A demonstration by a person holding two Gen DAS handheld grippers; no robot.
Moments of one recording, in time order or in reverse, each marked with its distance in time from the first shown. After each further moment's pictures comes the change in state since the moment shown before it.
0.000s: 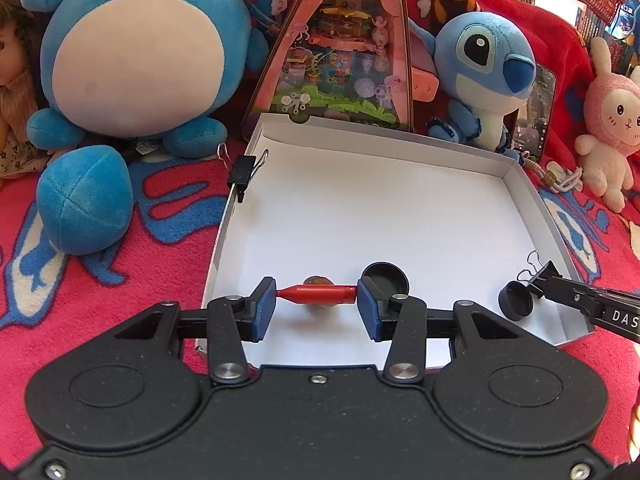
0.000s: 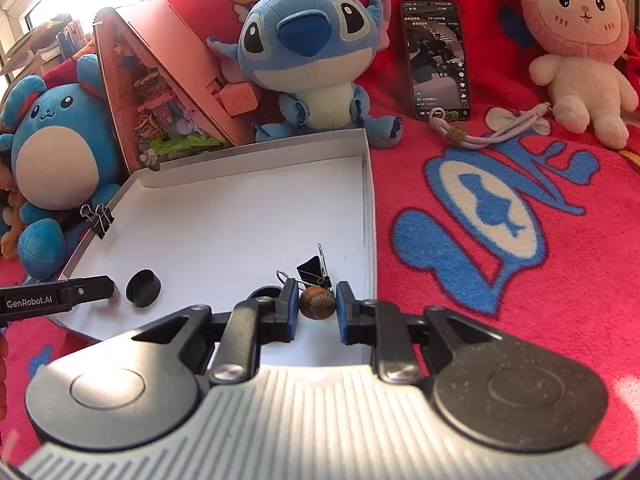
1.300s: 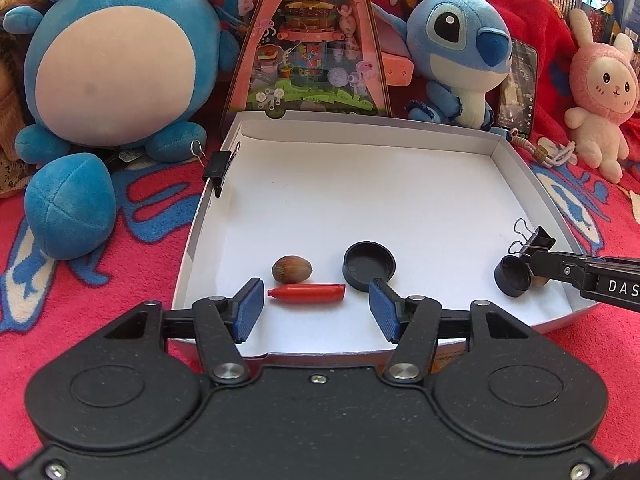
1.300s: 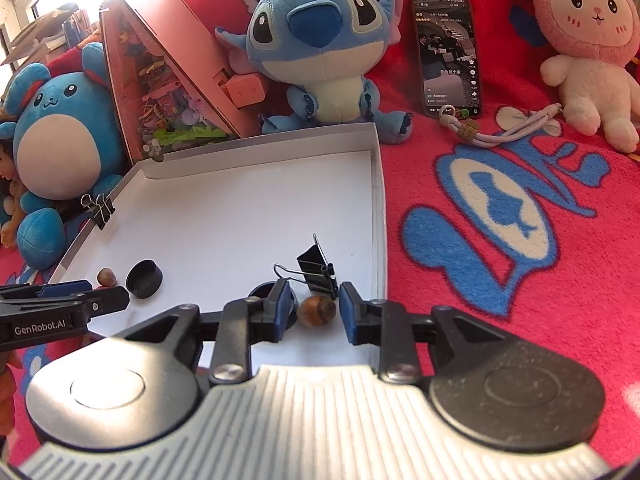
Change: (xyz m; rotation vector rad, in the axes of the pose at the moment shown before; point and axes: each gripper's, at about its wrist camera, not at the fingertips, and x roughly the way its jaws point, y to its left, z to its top) left arm 0.000 -0.018 -0.012 0.091 -0.036 0.022; right arm 0.005 0.004 -0.001 -0.032 0.000 0.012
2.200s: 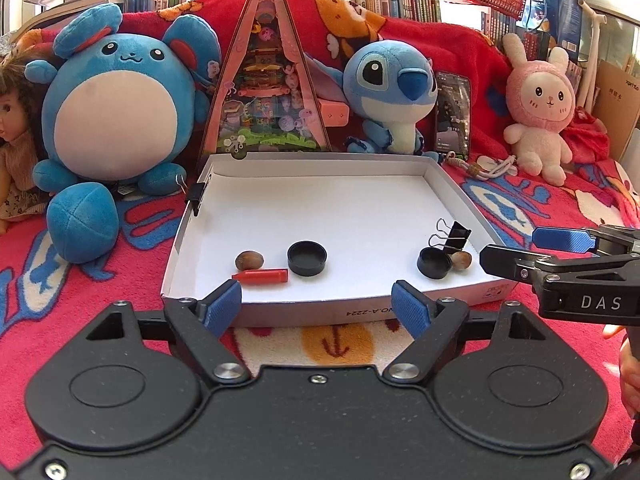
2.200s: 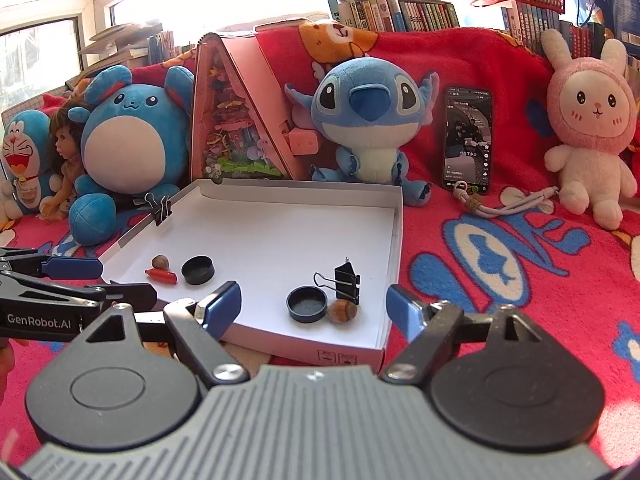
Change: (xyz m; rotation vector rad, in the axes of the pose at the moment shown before) left arm -0.074 -0.027 -0.041 0.071 -0.163 -0.072; right arm -0.071 0.019 -0.030 -0.184 -0.198 0.039
